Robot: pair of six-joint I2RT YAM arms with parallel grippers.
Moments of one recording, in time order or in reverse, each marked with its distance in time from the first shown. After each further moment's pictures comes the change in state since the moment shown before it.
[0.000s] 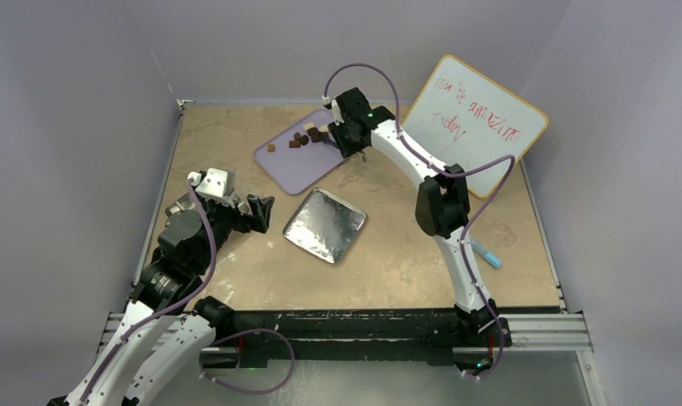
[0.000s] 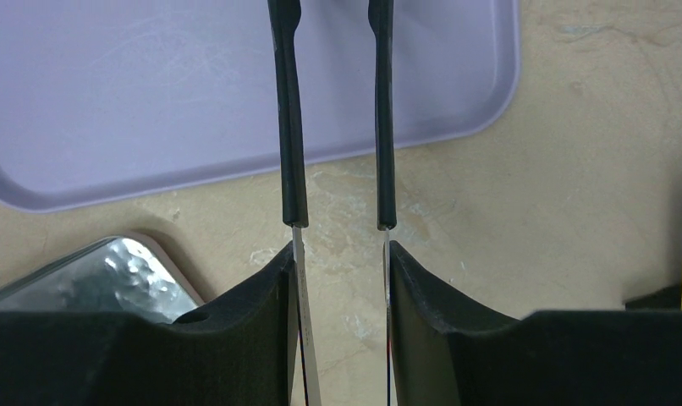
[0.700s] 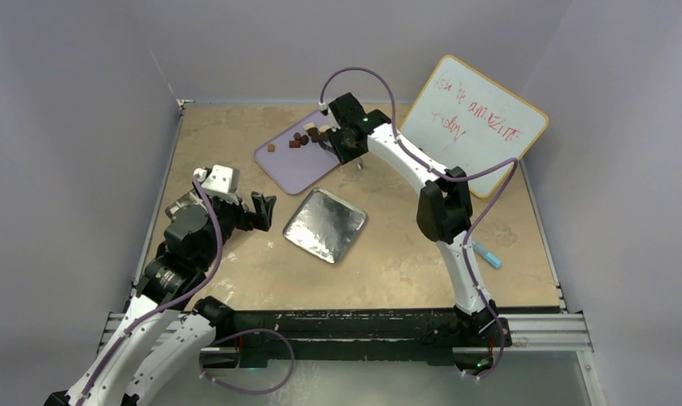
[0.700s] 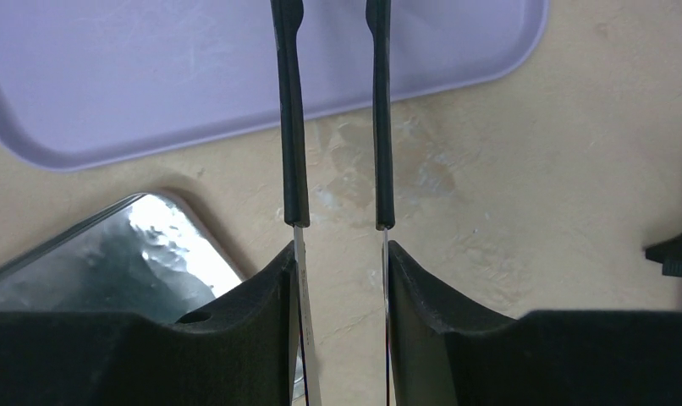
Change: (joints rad) left arm 0.000 0.038 0.000 0.004 -0.011 0.001; right arm 0.053 -0.071 -0.081 -0.038 0.058 0.055
